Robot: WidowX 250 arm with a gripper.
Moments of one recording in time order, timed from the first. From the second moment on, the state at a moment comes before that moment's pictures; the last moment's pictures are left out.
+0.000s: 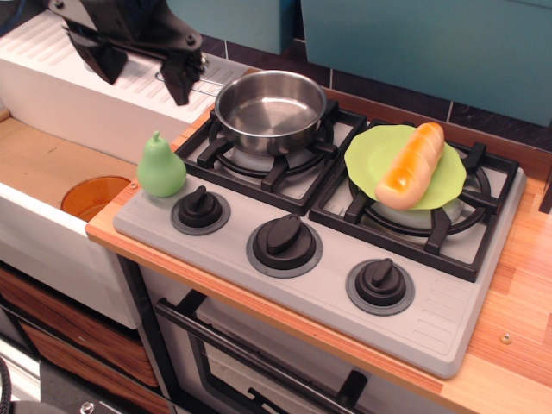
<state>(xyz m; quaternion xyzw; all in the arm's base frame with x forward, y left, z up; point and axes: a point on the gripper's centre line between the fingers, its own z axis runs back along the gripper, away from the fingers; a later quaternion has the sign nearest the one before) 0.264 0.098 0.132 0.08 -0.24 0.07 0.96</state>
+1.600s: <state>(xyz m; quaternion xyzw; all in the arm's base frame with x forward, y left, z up) 0.258 0.125 0.041 0.01 -0.28 0.09 0.95</state>
